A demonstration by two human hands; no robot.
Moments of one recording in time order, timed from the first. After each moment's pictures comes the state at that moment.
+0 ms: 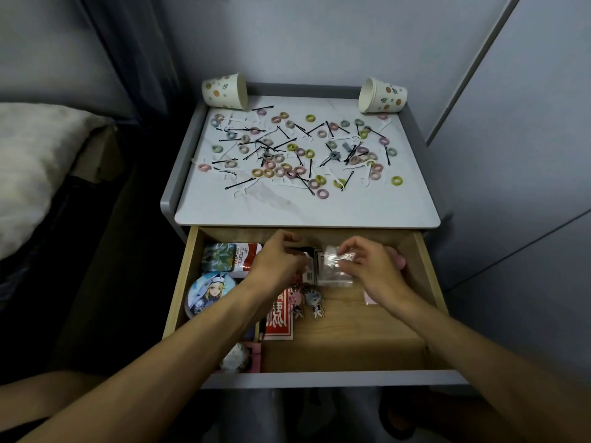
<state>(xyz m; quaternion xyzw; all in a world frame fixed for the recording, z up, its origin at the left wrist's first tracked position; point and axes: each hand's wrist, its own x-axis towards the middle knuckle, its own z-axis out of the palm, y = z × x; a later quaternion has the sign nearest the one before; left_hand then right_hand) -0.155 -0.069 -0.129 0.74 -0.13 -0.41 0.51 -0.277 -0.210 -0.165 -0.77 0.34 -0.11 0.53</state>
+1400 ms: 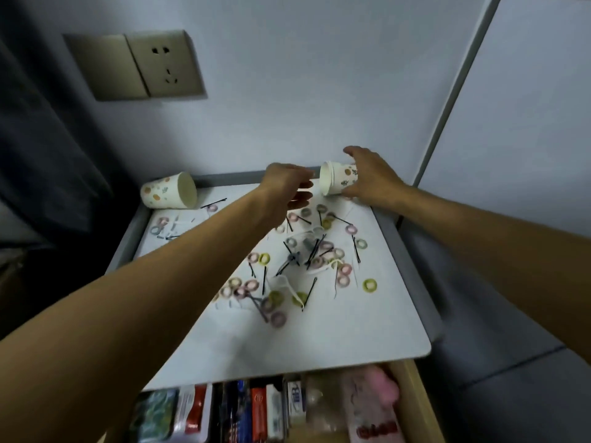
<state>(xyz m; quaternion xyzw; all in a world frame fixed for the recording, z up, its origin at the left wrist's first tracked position) -0.016 -0.330 -0.028 0.70 -0.19 -0.36 0.58 -0.116 -0.496 -0.061 -0.93 0.30 -0.13 0.20</state>
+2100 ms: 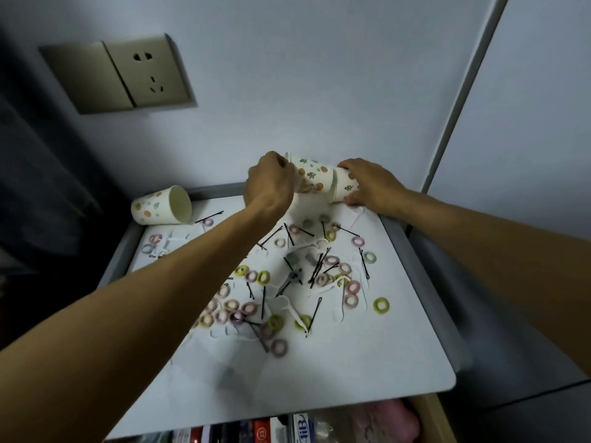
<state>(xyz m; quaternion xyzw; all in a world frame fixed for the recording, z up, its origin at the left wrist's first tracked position) 0.019 -0.366 -0.048 0.86 -0.25 -0.08 0.44 -0.096 -0.537 -0.095 -0.95 0.25 -0.11 0.18</state>
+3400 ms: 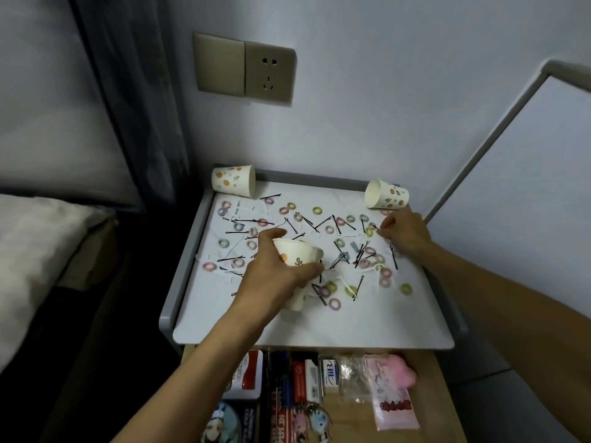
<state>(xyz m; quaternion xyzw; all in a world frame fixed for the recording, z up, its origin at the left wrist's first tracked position) -0.039 -0.120 -0.047 0.73 -0.20 -0.31 0.57 -0.121 -0.436 -0.089 -0.88 0.44 -0.10 0.17</state>
